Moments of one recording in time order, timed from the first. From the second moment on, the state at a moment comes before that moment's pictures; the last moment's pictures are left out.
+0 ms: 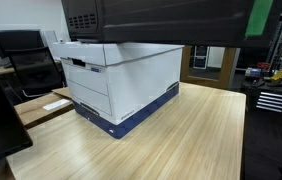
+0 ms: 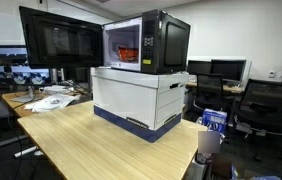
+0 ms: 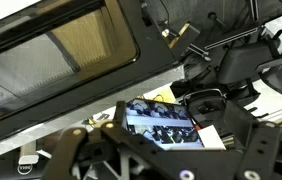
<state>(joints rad) 1.68 0.85 -2.60 -1.81 1.14 0.69 -1.49</state>
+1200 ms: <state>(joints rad) 1.50 0.92 -2.59 -1.83 1.27 0.47 -1.54</state>
